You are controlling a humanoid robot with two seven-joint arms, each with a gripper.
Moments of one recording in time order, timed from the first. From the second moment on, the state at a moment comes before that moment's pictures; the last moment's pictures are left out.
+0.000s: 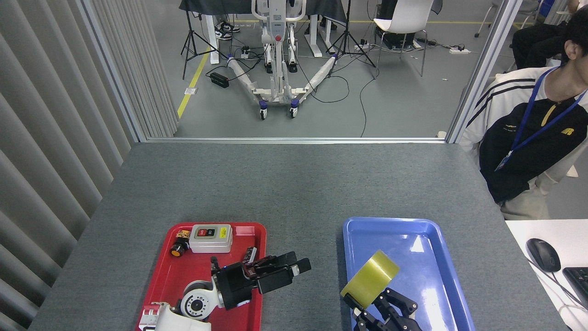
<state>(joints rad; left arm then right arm) -0.30 -0.13 0.04 -1.18 -0.50 -0.79 -0.95 0.23 0.00 -0.05 -1.76 1.42 -0.79 -0.05</state>
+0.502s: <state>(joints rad) -0.30 0.04 0.28 -1.18 -1.09 -0.77 -0.34 0.21 -0.02 -0.17 -1.76 1.45 -0.68 -0.05</state>
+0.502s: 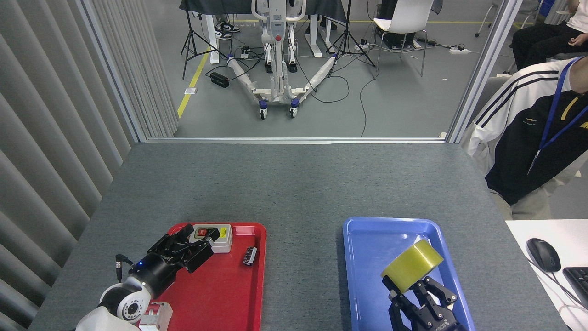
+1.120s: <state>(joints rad) -0.11 0.15 -0.25 -1.54 -1.16 0.14 0.10 -0.05 -0.02 -0.11 -1.68 1.32 -0.44 0.77</state>
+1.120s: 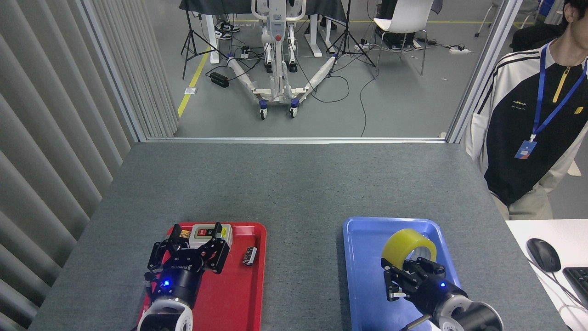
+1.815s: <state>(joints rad) -0.05 0.09 -0.20 -1.57 -1.16 0.10 0.11 -0.13 -0.01 -0.08 -1.53 1.18 -0.17 0.93</state>
